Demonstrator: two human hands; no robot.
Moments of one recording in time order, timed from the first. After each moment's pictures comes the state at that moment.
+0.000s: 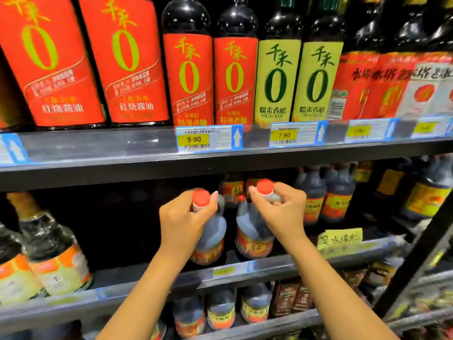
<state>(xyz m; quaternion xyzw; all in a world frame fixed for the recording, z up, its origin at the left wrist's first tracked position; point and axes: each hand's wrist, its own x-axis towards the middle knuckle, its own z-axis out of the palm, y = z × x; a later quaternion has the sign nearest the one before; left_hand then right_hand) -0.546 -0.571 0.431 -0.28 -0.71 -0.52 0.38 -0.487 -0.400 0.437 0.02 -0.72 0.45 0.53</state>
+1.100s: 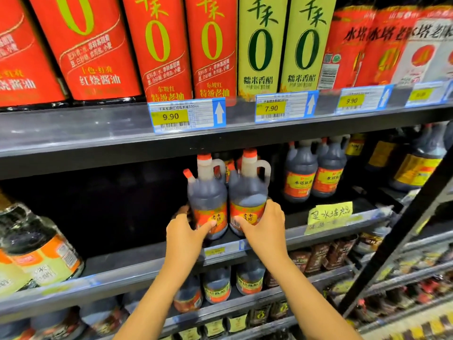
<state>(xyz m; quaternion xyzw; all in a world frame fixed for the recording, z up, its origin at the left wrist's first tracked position) -0.556 -0.560 0.340 -0.15 -0.85 -0.49 0.09 -0.479 -0.402 0.341 -0.26 -0.85 0.36 0.31</state>
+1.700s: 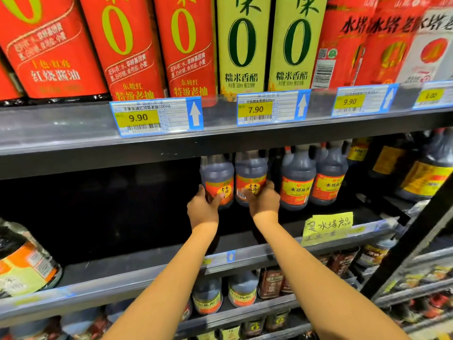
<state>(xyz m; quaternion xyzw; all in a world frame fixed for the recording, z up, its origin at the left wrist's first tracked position) -0.607 -0.457 0.343 -0.07 -0.86 -0.49 0.10 -0.561 -0.332 0.353 -0.32 -0.80 0.42 0.28</state>
